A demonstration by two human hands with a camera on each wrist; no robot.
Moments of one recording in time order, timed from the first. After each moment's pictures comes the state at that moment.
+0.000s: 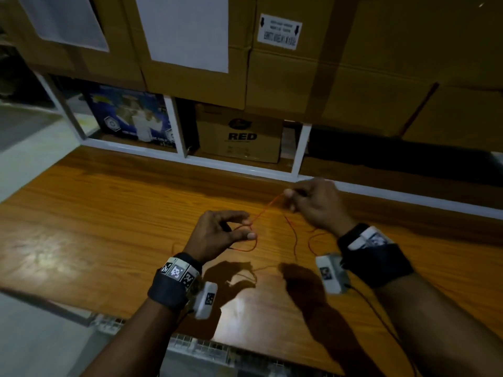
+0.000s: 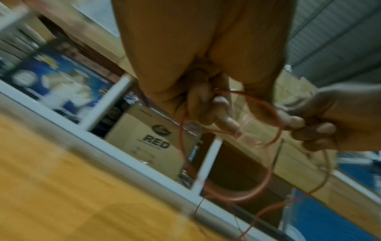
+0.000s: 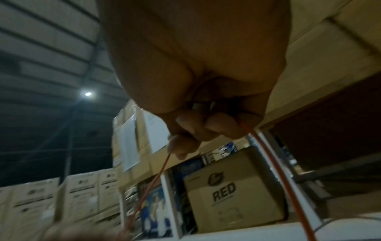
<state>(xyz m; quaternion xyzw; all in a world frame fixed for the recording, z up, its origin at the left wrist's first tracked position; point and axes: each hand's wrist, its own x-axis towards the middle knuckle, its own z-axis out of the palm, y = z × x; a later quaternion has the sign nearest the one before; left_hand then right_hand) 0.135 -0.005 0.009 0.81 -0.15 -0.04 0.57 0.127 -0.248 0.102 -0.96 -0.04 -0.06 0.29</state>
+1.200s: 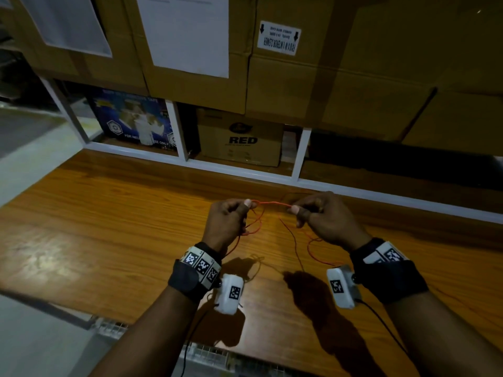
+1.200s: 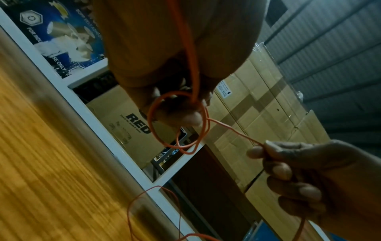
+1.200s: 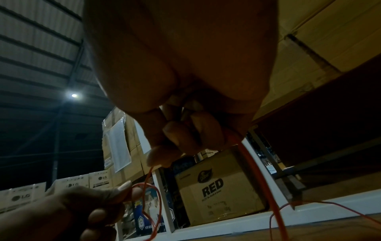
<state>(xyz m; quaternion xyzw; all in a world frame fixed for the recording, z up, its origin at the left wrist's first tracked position) 0.149 -0.046 0.025 0.71 -0.02 -0.02 0.70 0.113 -0.273 0.091 -0.92 -0.09 -0.05 0.37</state>
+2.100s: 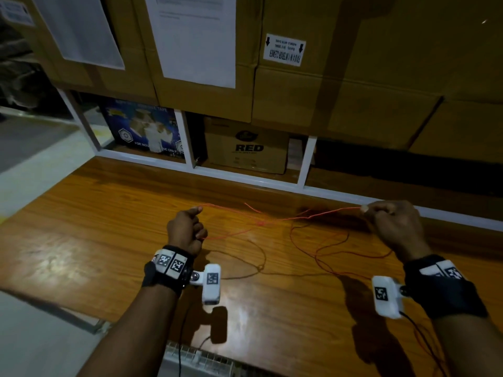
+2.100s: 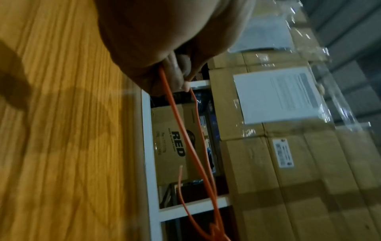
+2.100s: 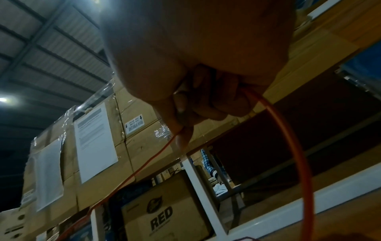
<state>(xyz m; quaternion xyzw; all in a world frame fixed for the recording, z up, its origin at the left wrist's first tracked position) 0.177 0.028 0.007 0.47 0.30 0.01 0.83 0.098 -0.359 0.090 -0.90 0.12 -0.15 0.39</state>
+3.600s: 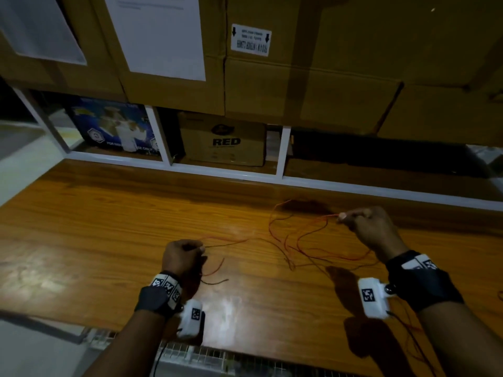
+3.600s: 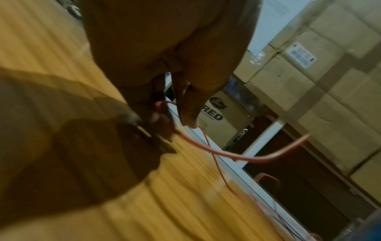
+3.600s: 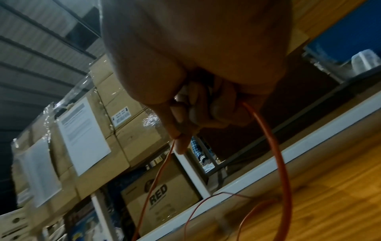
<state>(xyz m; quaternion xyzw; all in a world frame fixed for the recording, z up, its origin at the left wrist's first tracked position) 0.140 0.013 -0.071 0.72 0.21 -0.06 0.66 0.066 -0.373 0.066 -0.87 0.18 -0.05 0.46</state>
